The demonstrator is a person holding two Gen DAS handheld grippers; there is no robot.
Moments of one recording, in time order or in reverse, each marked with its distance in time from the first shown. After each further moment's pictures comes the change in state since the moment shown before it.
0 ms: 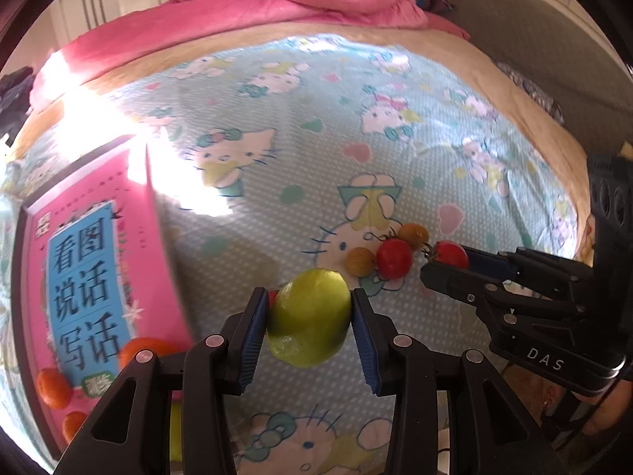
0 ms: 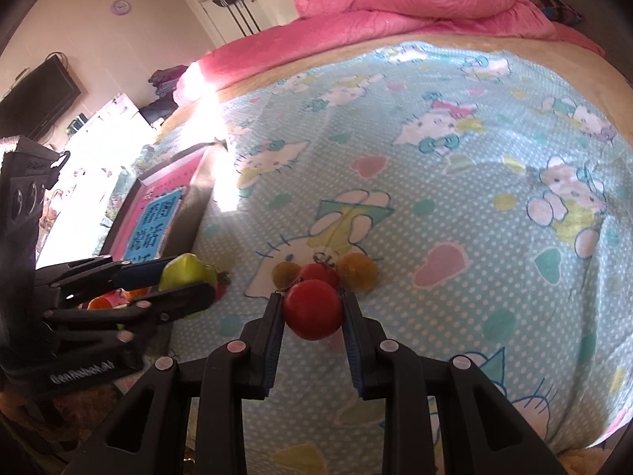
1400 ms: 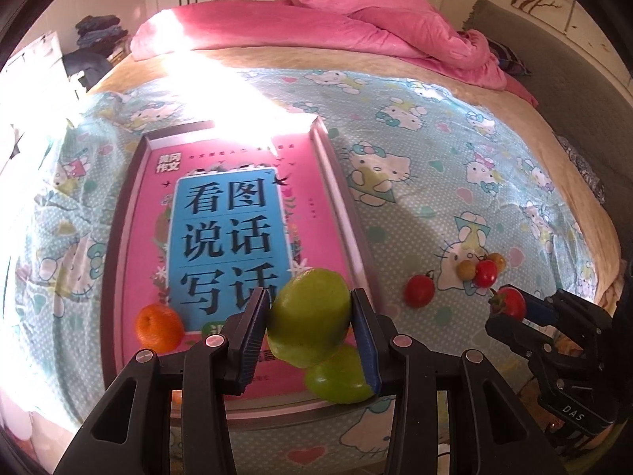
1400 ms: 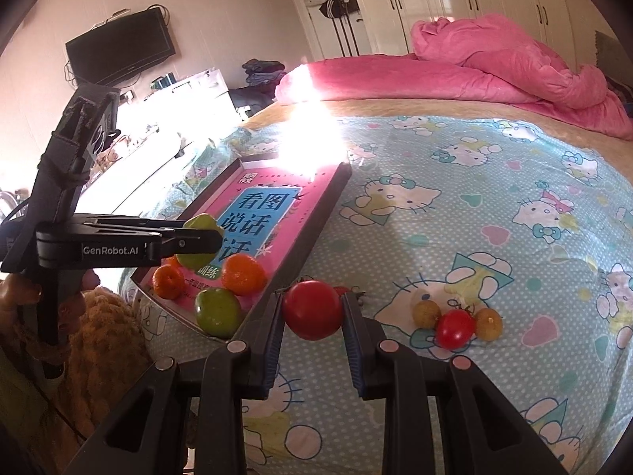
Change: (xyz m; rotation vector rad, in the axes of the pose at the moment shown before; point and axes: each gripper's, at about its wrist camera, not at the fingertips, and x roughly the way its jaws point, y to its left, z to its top) left arm -0.061 0.112 -0.041 -0.260 -0.078 0.122; right arm -0.008 0.094 -0.008 -0.314 -0.091 0.152
